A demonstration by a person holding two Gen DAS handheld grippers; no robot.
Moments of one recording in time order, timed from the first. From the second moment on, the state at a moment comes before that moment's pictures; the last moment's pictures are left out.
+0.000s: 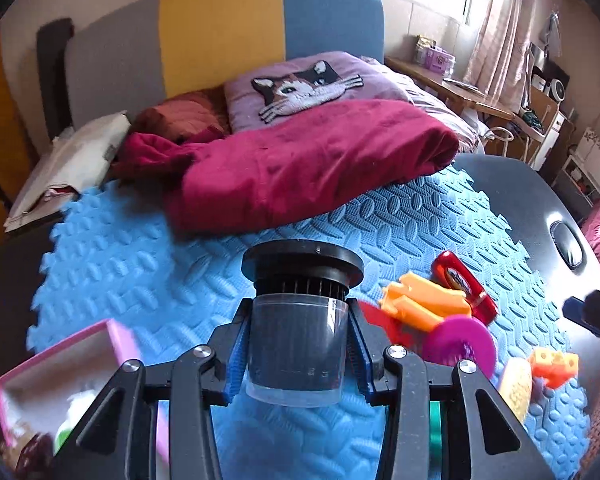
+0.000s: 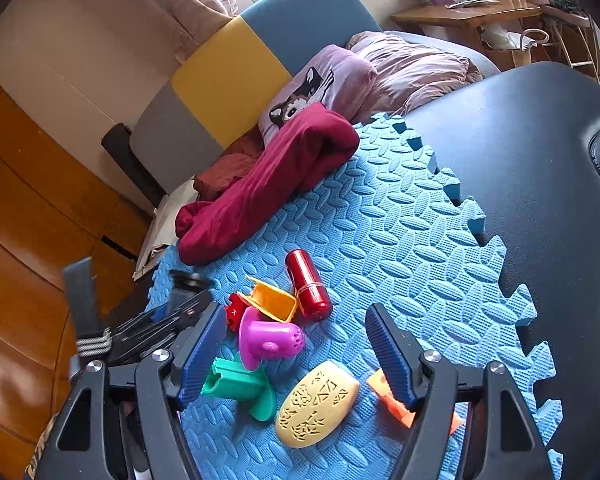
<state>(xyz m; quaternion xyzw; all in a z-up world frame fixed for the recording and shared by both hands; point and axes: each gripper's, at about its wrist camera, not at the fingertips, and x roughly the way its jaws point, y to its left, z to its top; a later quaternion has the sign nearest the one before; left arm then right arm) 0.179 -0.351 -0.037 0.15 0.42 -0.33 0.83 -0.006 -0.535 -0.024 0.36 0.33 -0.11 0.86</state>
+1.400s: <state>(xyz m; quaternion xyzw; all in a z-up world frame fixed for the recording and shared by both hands) 0.044 -0.174 0.016 0.05 0.38 -0.34 0.86 0.031 -0.458 -0.070 0.07 0.52 -0.08 0.85</state>
